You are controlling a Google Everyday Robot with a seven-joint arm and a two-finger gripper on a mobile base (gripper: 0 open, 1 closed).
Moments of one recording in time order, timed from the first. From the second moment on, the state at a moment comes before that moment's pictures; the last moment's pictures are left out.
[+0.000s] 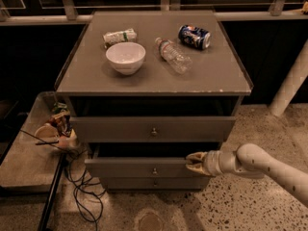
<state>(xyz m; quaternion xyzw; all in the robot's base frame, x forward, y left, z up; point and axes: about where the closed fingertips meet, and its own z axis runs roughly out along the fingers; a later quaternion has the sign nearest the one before) 0.579 -0.188 0.426 -0.59 0.68 0.16 0.40</state>
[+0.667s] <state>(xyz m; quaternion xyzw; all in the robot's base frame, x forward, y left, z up) 0.579 -0.188 0.428 -0.59 0.68 0.16 0.40</state>
